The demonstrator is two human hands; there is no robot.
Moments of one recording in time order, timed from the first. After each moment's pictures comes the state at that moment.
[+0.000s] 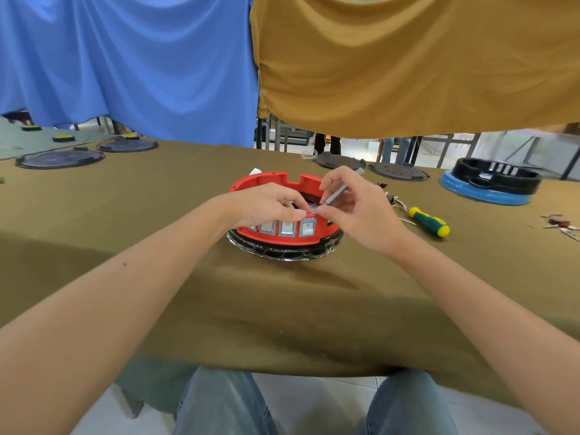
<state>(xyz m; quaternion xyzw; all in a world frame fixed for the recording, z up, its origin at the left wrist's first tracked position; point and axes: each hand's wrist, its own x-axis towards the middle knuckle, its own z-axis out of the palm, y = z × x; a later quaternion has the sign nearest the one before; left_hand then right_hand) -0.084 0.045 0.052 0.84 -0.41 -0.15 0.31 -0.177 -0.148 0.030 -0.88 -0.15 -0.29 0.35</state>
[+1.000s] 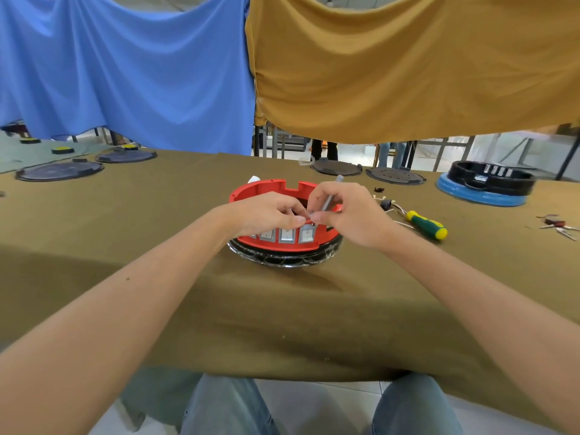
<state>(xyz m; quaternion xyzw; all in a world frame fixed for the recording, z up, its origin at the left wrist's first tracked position) -0.086 0.042 0.052 0.84 -0.42 -0.14 0.31 -0.169 -0.139 0.043 -0.92 -0.10 -0.22 0.30</state>
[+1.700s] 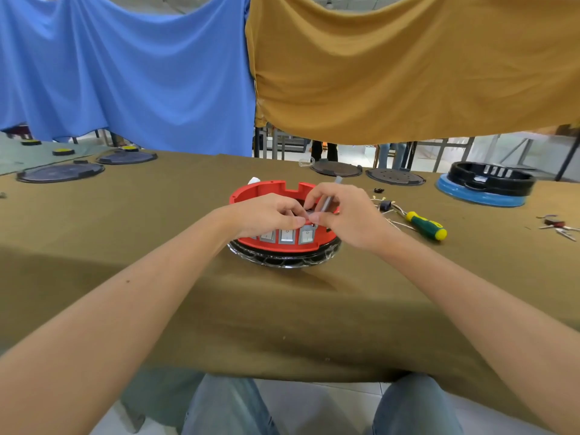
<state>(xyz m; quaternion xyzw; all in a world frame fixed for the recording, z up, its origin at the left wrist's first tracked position) -0.079 0.042 0.047 0.84 -0.42 -0.13 0.30 -0.169 -0.134 0.040 -0.92 -0.09 -0.24 0.29</state>
